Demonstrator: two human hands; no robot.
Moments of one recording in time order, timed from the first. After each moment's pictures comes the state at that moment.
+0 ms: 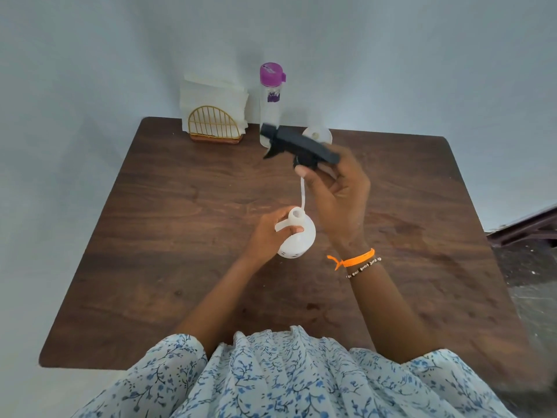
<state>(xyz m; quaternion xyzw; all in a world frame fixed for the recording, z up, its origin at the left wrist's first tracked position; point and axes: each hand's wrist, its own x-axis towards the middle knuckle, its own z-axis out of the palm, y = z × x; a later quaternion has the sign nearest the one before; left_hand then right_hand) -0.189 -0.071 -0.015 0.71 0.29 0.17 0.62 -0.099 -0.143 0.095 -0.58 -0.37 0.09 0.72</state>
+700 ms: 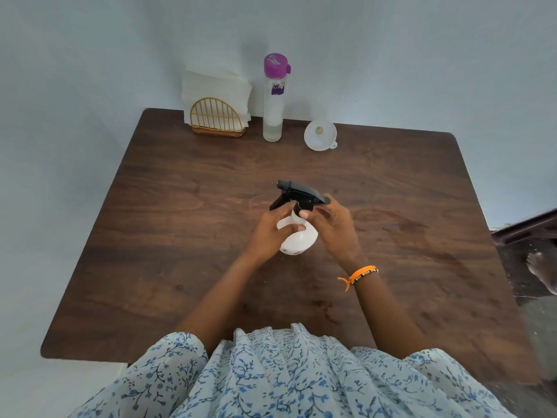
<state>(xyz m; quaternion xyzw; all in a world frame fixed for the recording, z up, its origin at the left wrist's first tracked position) -0.189 -0.070 -0.020 0.72 0.26 0.18 0.62 -0.077 -0.165 0.009 -0.68 -0.35 0.31 0.57</state>
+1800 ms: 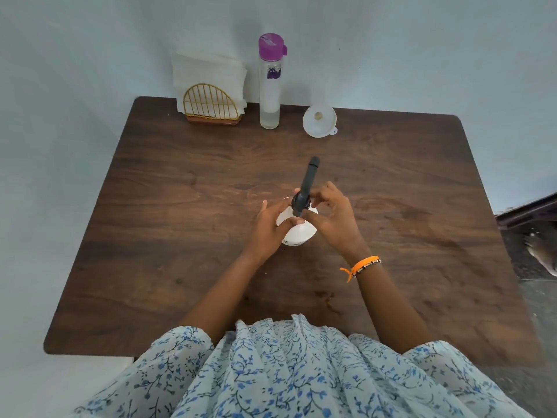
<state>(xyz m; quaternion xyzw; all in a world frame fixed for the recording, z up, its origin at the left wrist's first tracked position) -0.191 -0.077 -0.034 0.76 0.28 0.21 0.55 -0.077 -0.164 0.013 -0.72 -0.42 0.23 0.50</state>
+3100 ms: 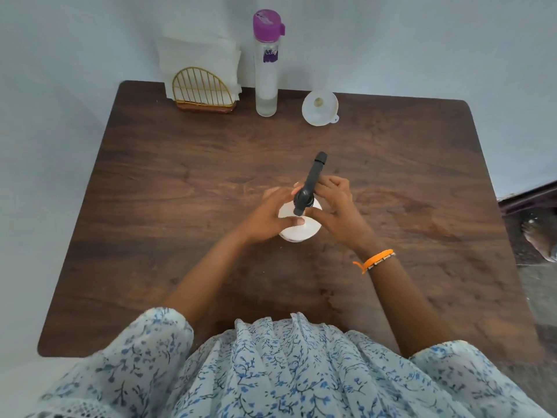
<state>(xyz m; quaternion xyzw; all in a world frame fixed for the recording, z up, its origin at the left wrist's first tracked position) -0.178 -0.043 -0.025 0.81 0.22 0.02 0.54 -0.062 -0.162 0.024 -0.76 -0.48 0.25 0.35</state>
